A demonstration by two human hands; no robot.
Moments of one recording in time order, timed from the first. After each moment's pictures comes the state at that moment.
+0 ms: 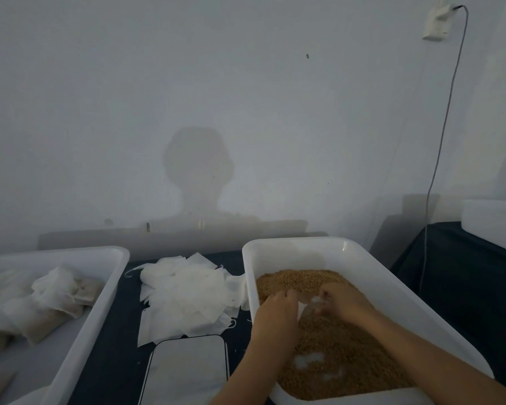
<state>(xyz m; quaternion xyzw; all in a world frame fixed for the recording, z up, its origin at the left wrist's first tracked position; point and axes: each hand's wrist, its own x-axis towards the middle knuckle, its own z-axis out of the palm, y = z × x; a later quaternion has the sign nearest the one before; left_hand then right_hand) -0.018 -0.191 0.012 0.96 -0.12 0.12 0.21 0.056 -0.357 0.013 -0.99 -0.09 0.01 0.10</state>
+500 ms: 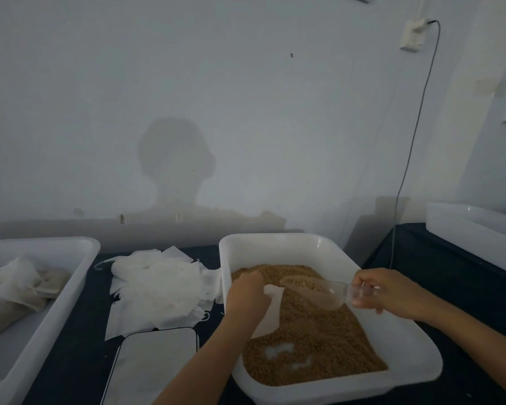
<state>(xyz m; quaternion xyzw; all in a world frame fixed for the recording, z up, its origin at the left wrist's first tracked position) 0.012 -0.191 0.020 0.96 -0.04 0.10 0.26 -0.021 -0.449 0.099 -0.97 -0.11 0.05 0.23</state>
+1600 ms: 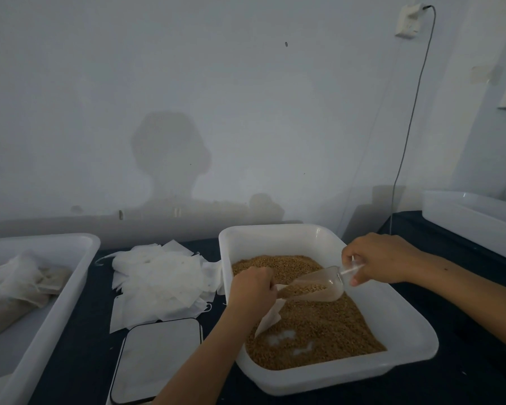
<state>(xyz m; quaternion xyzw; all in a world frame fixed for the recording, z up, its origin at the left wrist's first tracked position) 0.004 -0.191 0.016 0.96 -0.13 0.16 0.21 -0.026 -0.410 0.148 -0.98 -0.15 0.03 -0.09</state>
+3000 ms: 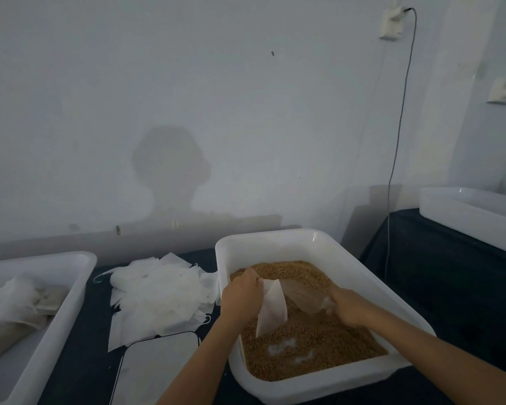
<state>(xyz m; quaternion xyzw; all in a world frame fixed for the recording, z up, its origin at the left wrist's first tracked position) 0.015 -0.185 0.014 0.95 -0.04 0.11 0.29 0.004 -0.405 0.027 -0.99 -0.03 0.11 0.13</state>
